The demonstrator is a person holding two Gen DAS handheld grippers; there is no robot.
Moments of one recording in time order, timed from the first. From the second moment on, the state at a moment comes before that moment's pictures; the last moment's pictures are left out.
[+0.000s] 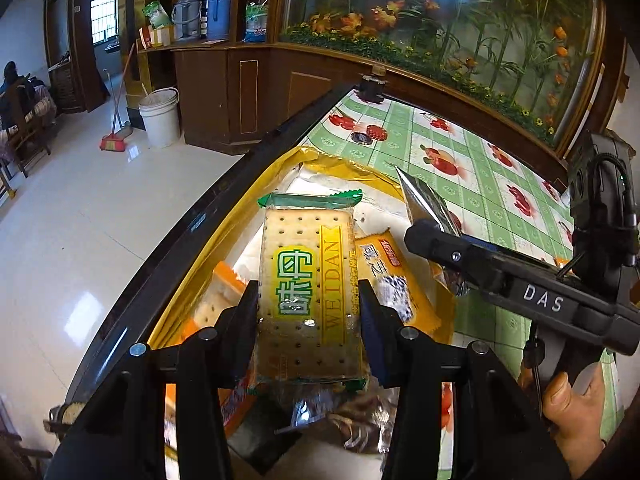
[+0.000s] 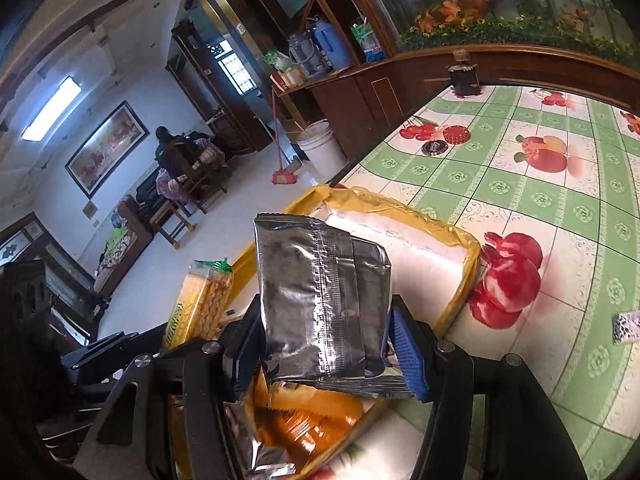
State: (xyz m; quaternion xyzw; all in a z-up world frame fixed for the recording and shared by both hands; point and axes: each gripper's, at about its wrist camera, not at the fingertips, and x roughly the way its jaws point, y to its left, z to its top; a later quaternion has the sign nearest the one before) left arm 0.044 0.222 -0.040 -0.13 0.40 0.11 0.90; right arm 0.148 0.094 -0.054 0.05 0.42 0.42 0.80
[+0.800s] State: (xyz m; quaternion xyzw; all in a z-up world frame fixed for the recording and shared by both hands) left arm 0.023 0.213 -0.018 -0.07 0.34 0.19 0.92; right arm 0.155 0.060 -0.055 0.08 0.42 0.39 0.82
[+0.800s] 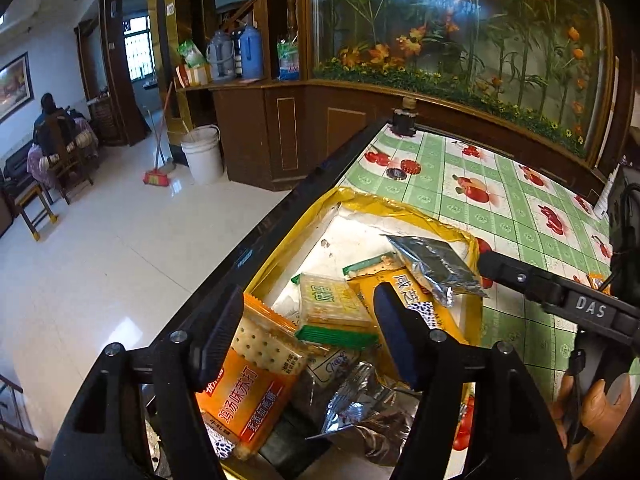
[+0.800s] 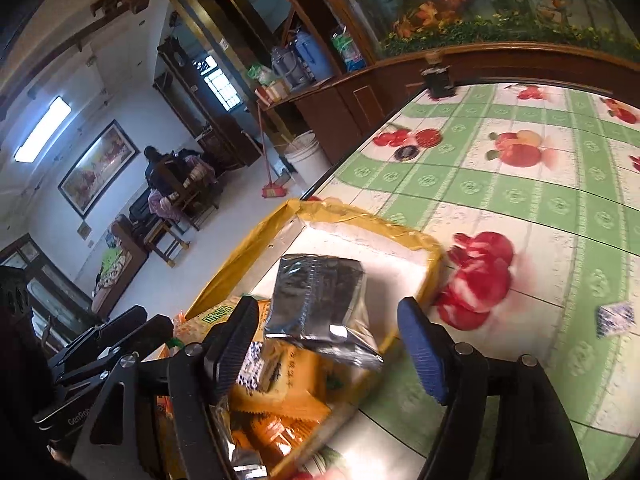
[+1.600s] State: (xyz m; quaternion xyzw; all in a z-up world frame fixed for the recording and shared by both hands) left arm 0.057 0.107 -0.015 -0.02 0.36 0.10 0.93; right arm 0.134 -0.152 -0.052 0.10 0.38 0.21 0.89
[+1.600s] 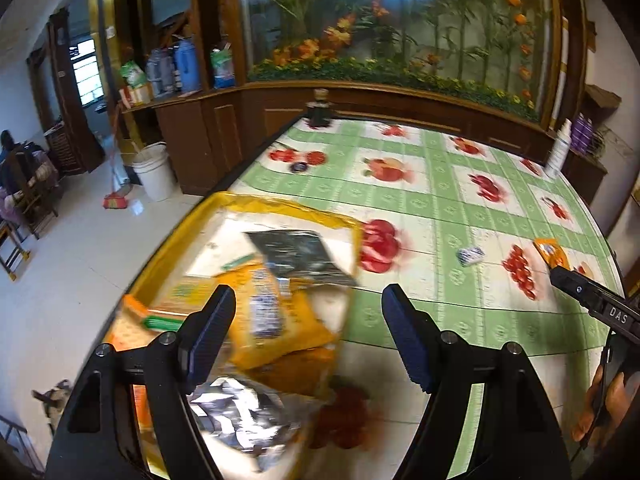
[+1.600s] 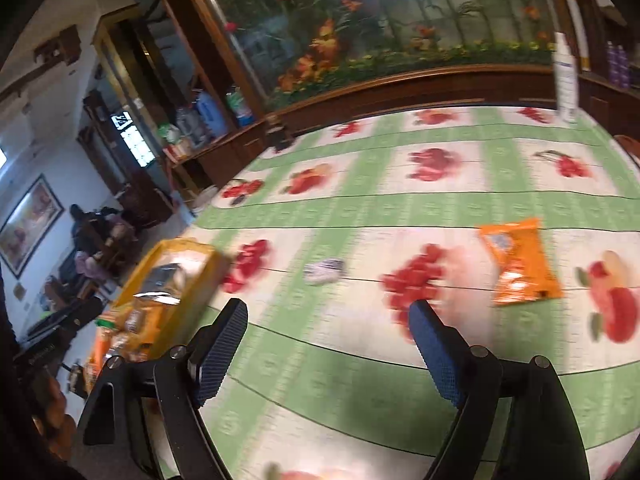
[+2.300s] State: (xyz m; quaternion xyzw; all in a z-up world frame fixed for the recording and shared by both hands) left arm 0.184 -0.019 -0.073 0.09 0.44 -0.06 0.89; right arm 0.206 -0.224 -0.089 0.03 0.44 0.09 0.89
